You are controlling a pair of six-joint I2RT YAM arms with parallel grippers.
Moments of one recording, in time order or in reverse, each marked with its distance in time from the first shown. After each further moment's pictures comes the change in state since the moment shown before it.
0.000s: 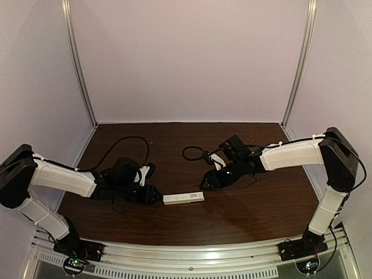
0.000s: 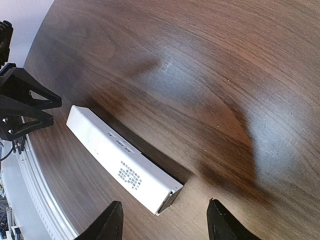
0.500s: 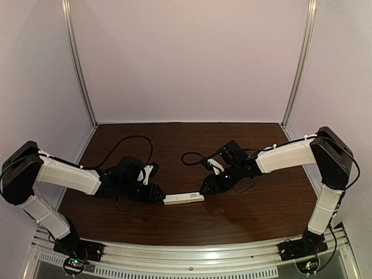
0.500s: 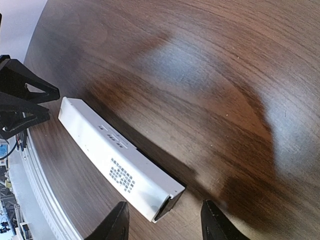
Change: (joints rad) left arm -0.007 0.064 0.051 -0.002 0.004 0.001; right arm -0.003 0.061 -0.013 0.041 -0.063 0.037
